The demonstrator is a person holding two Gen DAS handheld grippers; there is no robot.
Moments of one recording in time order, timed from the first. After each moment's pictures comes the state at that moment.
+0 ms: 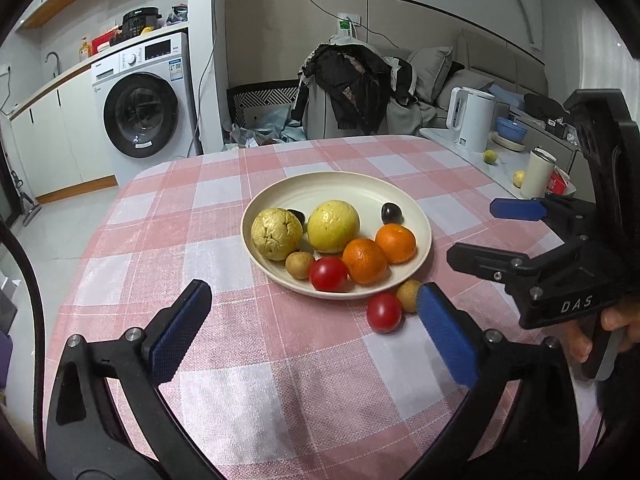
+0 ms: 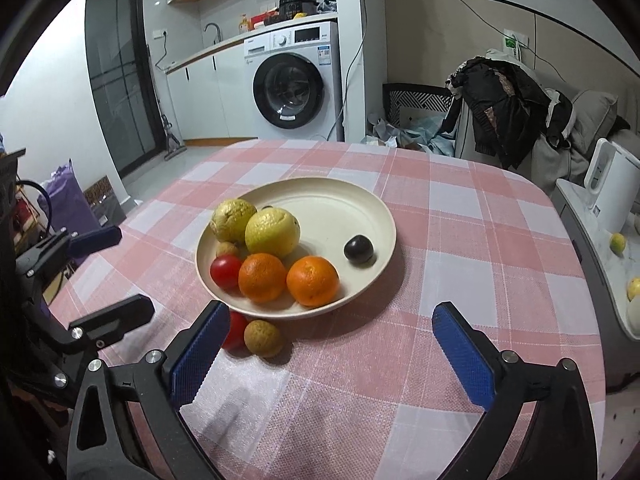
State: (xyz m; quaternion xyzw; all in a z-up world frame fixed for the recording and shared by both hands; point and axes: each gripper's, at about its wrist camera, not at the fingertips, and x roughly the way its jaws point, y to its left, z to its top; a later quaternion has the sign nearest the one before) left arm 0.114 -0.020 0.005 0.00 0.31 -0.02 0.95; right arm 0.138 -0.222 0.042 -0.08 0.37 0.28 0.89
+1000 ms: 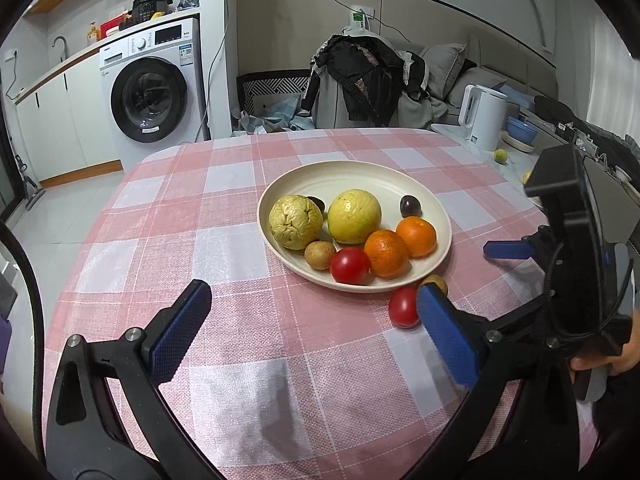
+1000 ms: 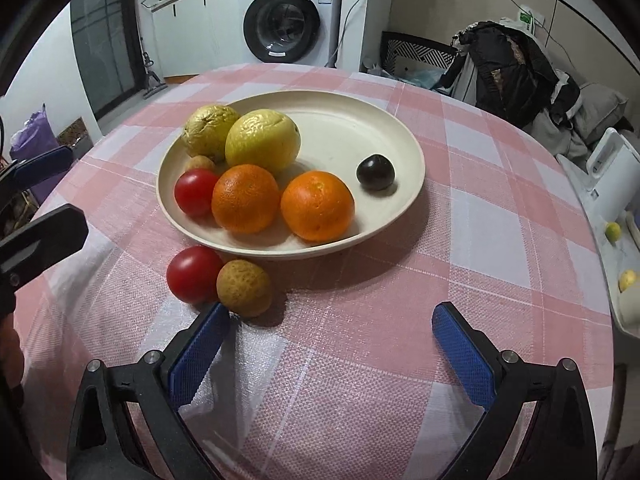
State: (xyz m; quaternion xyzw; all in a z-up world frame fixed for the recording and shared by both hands) left arm 0.126 -0.005 -0.004 -0.02 0.33 -0.01 0.94; right arm 0.142 -0.188 -0.009 -0.15 0.45 0.24 0.85
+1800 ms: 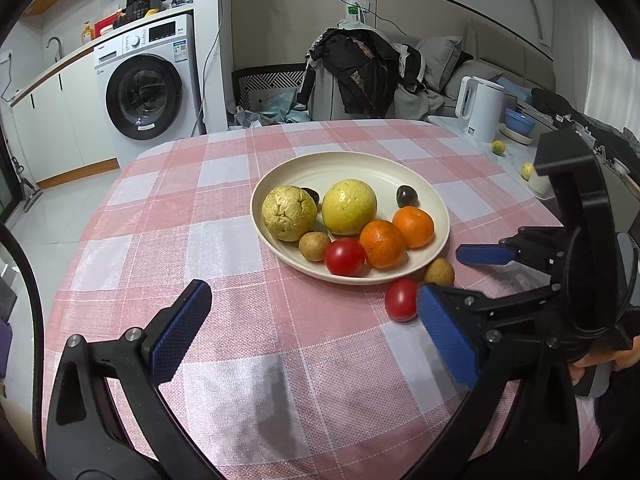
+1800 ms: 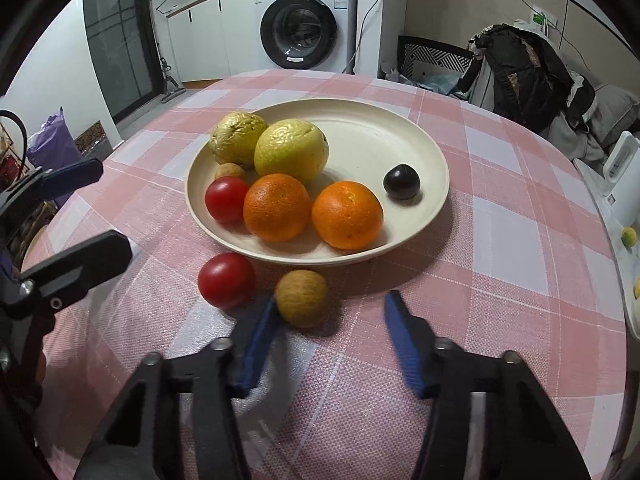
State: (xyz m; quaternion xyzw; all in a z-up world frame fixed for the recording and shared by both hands) left arm 0.127 -0.009 -0.011 -0.01 0.34 -0.02 0.94; right arm 0.139 -0.184 -0.004 -0.13 0.44 0.28 0.84
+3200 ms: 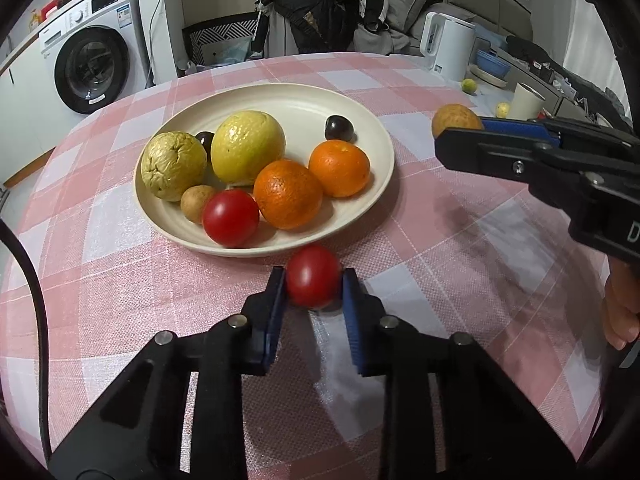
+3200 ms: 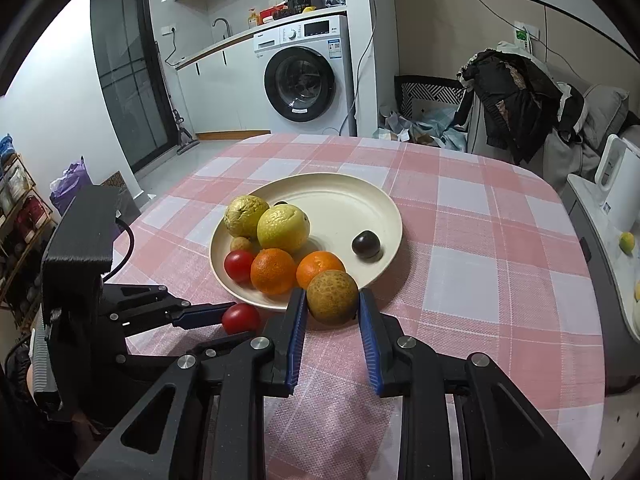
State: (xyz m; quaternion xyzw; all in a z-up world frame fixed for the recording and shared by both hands) left arm 0.174 -0.073 -0.055 0.01 0.44 -0.08 0.90; right arm 0.139 -0.230 0.051 -0.07 0.38 0.30 0.87
